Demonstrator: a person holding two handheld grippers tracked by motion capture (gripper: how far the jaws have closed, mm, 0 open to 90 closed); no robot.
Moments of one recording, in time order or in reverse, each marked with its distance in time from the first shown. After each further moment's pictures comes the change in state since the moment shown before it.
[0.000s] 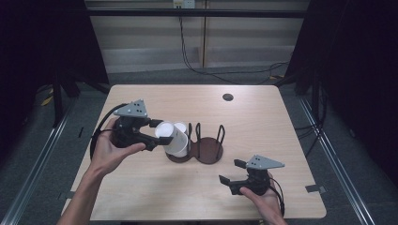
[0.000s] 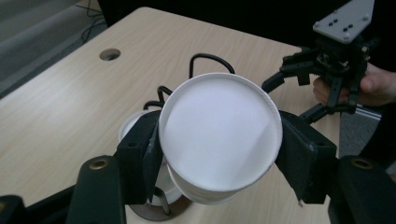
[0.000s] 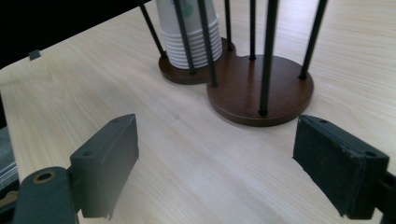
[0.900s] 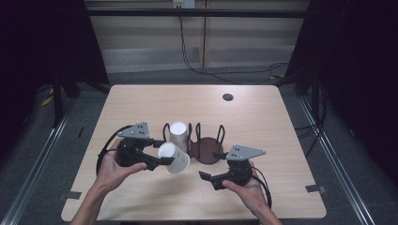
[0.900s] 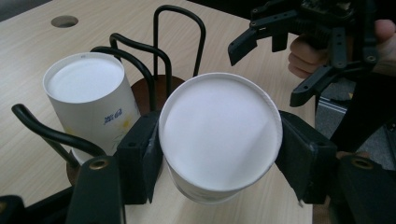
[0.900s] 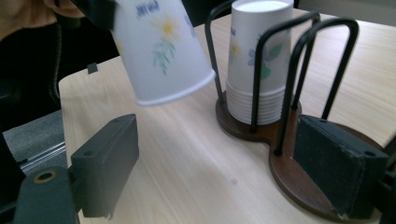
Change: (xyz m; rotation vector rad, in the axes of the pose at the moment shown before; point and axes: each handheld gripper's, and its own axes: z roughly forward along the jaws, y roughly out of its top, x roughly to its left) left arm -0.009 -0.050 0.025 0.006 -0.098 -0.052; right arm 0.032 0.051 0.027 -0.027 0.165 -0.112
